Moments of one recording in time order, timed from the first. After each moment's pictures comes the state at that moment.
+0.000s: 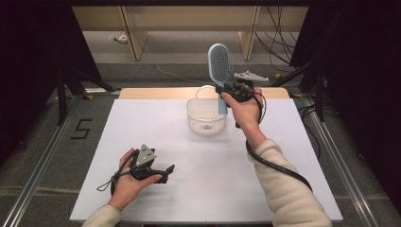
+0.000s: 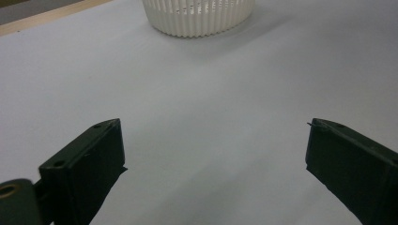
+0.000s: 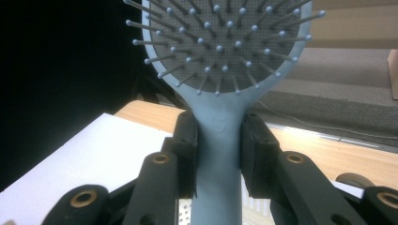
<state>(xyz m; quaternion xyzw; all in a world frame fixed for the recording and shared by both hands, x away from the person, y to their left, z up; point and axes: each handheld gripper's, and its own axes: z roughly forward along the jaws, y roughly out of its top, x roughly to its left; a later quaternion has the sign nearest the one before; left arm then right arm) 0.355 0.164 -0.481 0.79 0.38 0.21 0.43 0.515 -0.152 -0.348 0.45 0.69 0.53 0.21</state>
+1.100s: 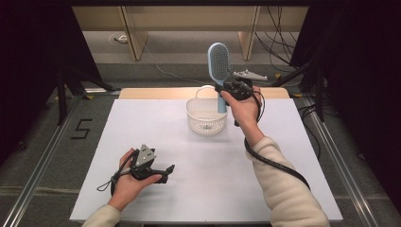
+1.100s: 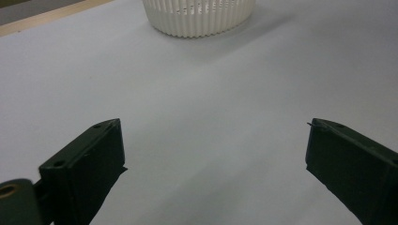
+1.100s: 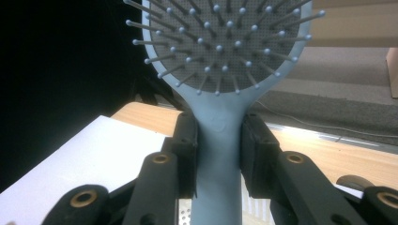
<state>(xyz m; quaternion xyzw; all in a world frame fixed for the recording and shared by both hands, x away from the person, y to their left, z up) 0.355 0.164 -0.481 0.79 0.38 0.21 0.44 0.524 -0.151 -0.350 0.46 0.68 0.53 0.21</state>
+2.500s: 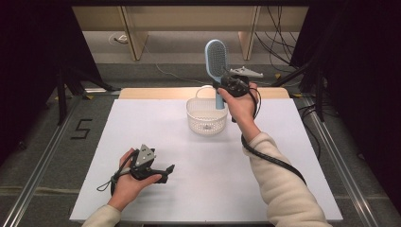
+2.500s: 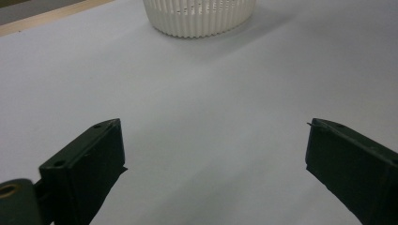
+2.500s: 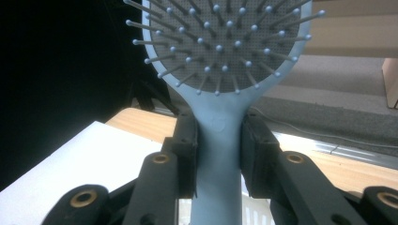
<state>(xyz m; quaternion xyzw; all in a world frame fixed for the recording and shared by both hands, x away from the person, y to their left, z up) 0.356 0.164 -0.481 0.78 0.39 0.21 0.44 0.536 -0.143 -0.350 0.45 0.68 0.53 0.23</state>
